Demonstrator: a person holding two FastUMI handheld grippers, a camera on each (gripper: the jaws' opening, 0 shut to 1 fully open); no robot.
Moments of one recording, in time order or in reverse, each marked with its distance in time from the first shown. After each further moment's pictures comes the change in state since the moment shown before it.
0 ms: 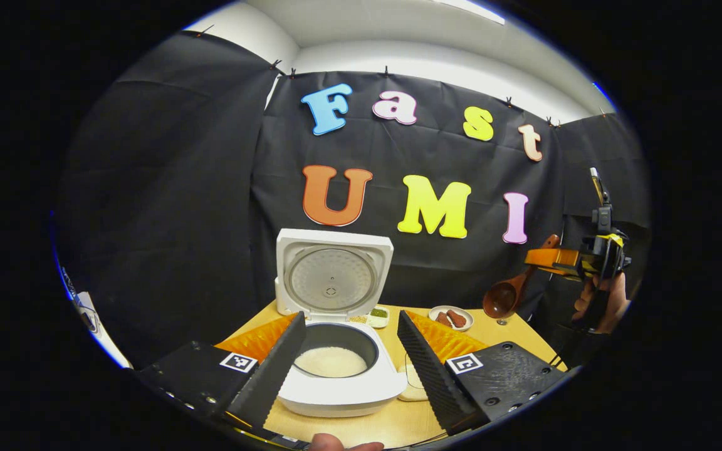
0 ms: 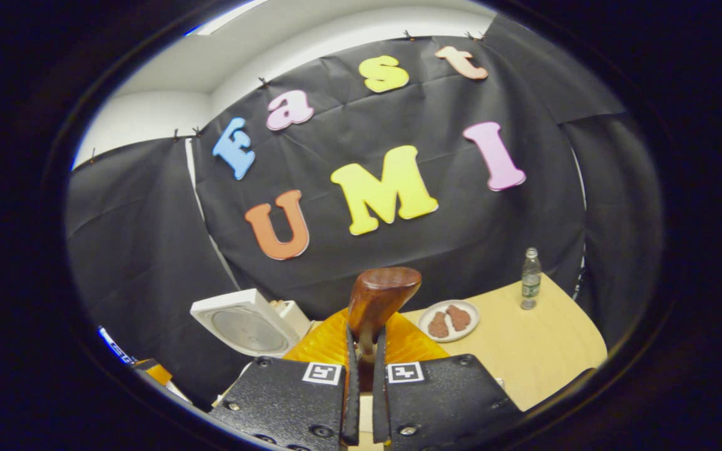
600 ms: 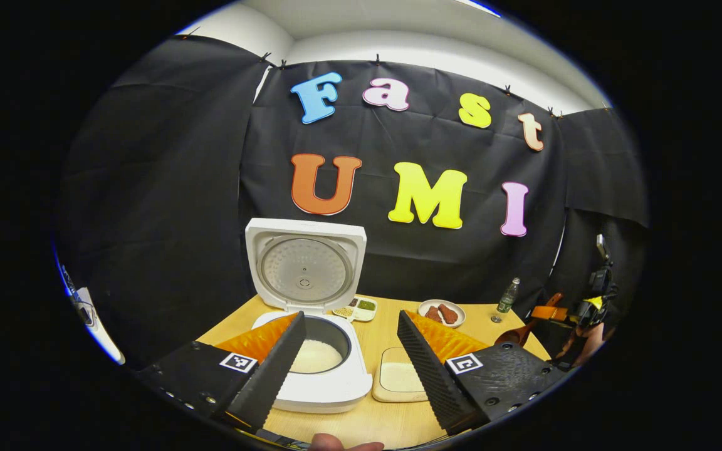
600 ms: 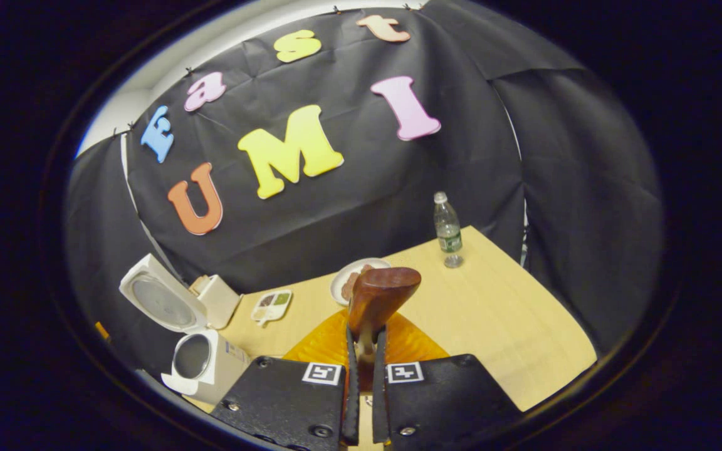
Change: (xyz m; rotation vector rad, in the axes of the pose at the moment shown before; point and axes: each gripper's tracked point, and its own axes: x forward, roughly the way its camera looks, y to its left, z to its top) left arm 0.018 -0.047 -0.008 0.000 0.072 0.032; right arm 0.011 -0.165 -0.099 0.105 0.177 -0.229
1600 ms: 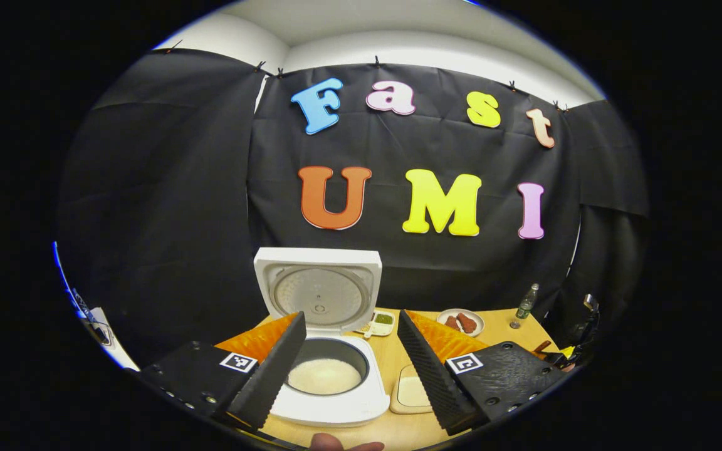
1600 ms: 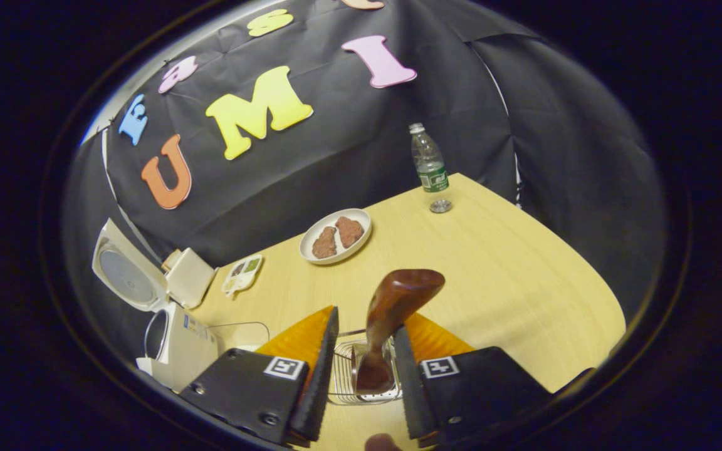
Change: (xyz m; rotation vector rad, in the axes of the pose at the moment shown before) left arm 0.035 0.021 0.063 0.049 -0.059 0.056; right arm 0.052 -0.037 -0.075 0.036 0.108 -0.053
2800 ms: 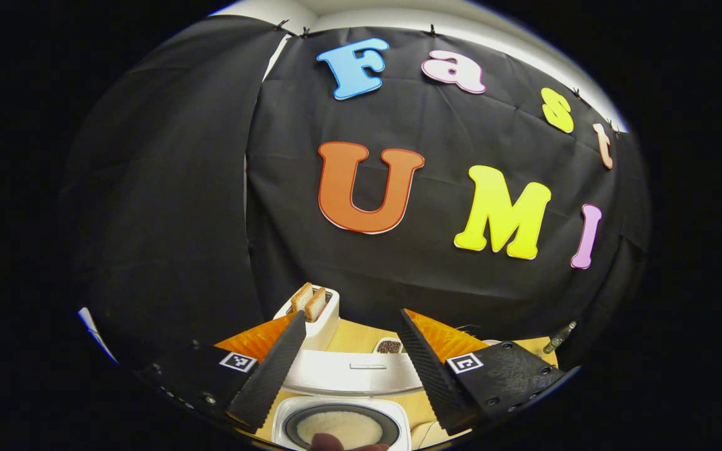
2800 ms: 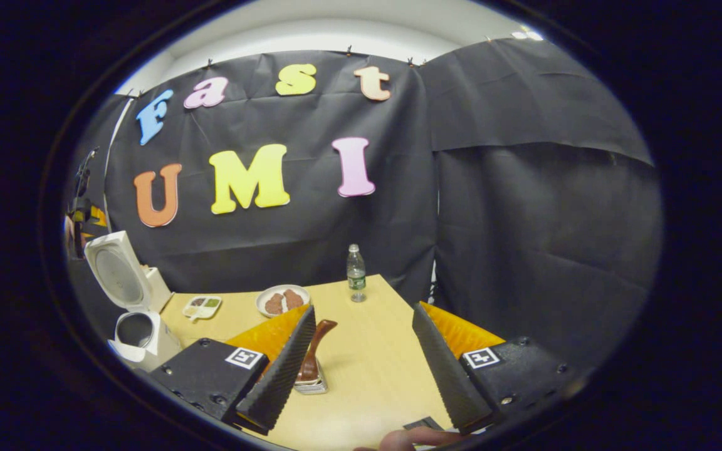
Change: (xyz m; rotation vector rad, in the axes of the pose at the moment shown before) left arm 0.223 0.081 0.030 -0.104 0.165 0.050; right arm -0.241 -0.013 0.078 -0.195 -0.375 -0.338
